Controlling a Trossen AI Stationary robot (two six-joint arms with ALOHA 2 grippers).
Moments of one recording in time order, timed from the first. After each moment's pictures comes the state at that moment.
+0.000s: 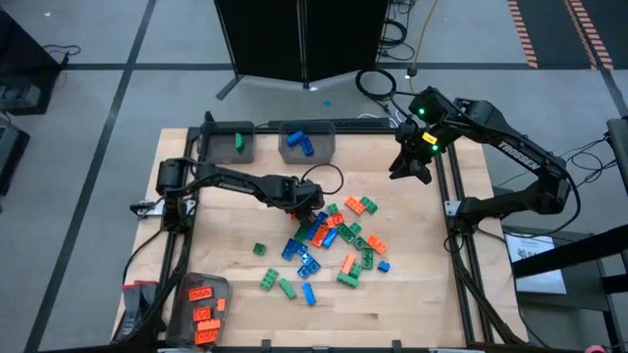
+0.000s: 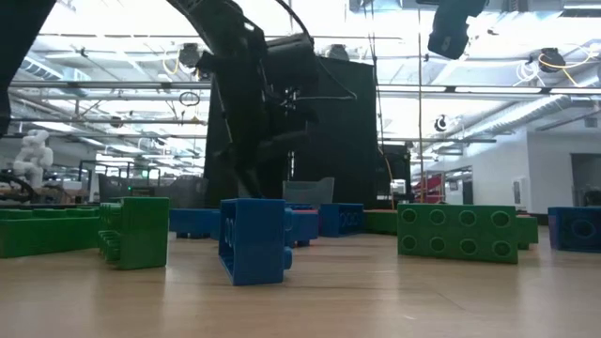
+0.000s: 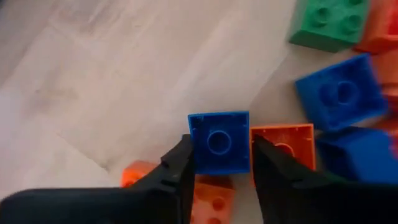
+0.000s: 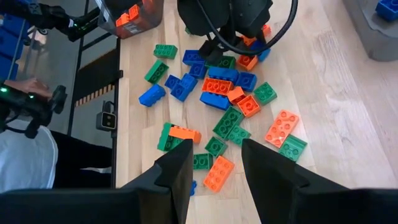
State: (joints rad) left arm 0.07 1.92 1.26 -0.59 -0.18 -0.52; right arm -0.58 1.23 1.45 -1.25 -0.65 -0.11
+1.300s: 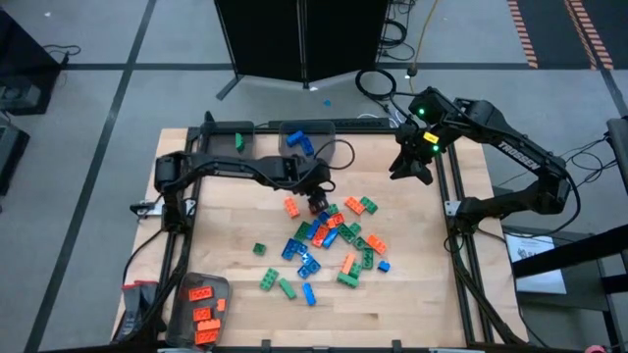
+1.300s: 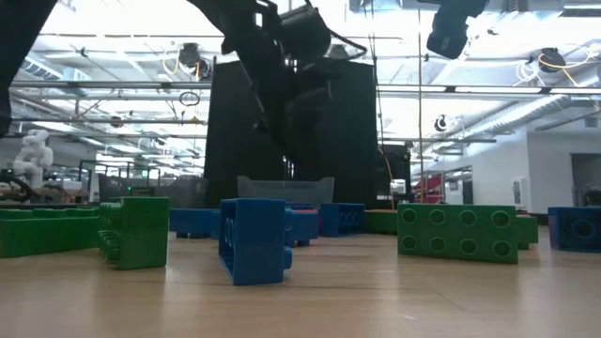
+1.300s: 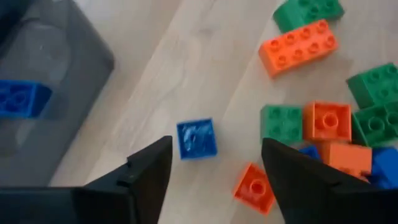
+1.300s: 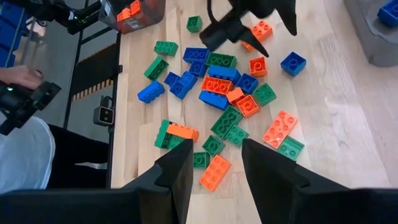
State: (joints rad) left arm 0.16 1.90 1.41 -0.55 -0.16 -0.21; right arm -0.58 1.23 1.45 -1.25 -0.65 -0.16
